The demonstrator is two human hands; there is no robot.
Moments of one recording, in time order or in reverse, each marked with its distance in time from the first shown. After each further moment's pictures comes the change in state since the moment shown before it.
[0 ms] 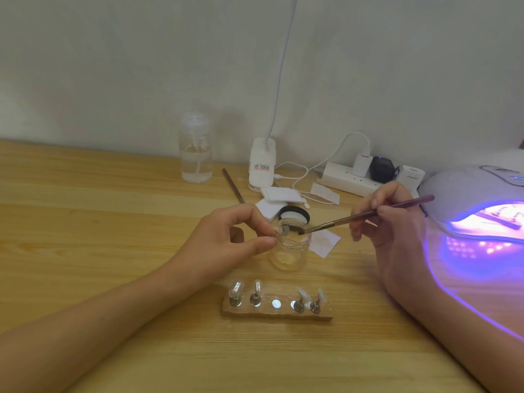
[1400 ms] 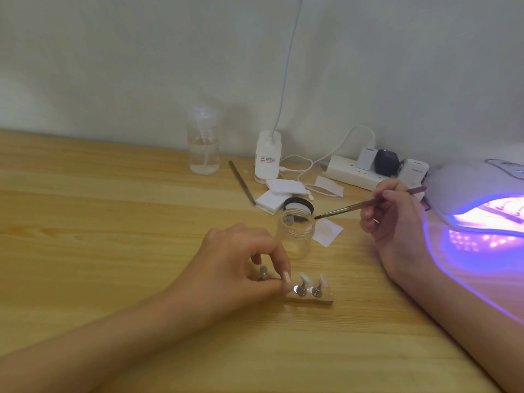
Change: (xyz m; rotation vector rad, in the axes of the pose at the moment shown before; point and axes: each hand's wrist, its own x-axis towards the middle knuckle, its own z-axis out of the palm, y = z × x) left_hand -0.041 0.022 0.012 0.353 -0.110 0.082; right_hand 0.010 0.011 -0.012 0.117 0.179 0.224
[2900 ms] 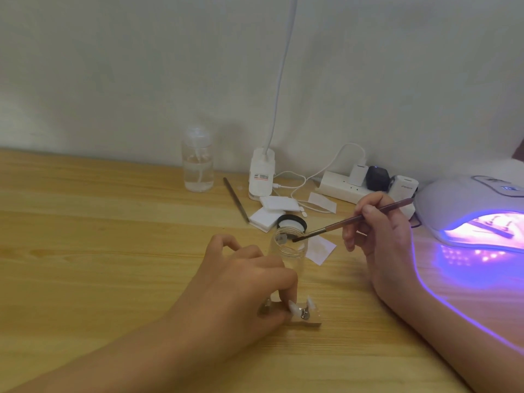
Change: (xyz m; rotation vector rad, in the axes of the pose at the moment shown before) left_hand 0.000 0.019 0.000 0.445 -0.031 0.200; right_hand -0.014 -0.007 0.012 -0.170 -0.167 -0.162
